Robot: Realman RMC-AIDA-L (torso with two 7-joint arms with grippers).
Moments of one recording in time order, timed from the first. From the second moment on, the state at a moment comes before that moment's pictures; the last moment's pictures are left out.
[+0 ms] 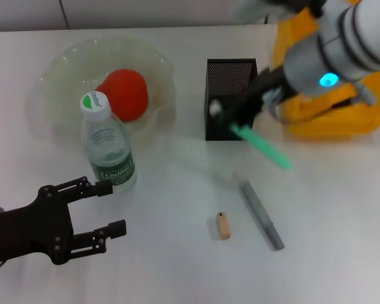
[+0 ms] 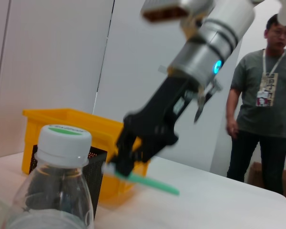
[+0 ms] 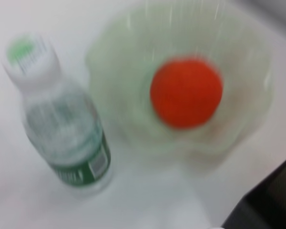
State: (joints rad) left arm -0.27 -2.02 0.76 0.49 1.84 1.79 -1.02; right arm 0.66 2.08 -1.58 -1.49 -2.49 -1.40 2.73
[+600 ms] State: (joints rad) left arm -0.27 -2.02 0.76 0.49 1.84 1.79 -1.03; right arm 0.48 2.08 -1.36 -1.48 -2.02 -1.01 2.36
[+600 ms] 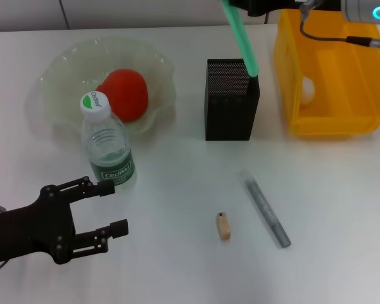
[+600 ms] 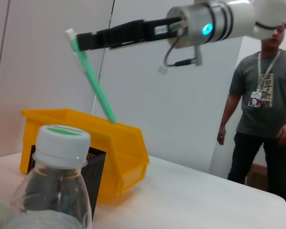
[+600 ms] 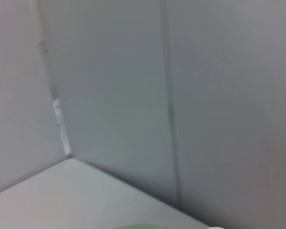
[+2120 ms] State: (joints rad) left arm -0.28 -2.02 0.77 0.50 1.84 1.84 -1.04; right arm 0.62 2.08 -1.19 -1.62 -2.20 -1.79 2.42
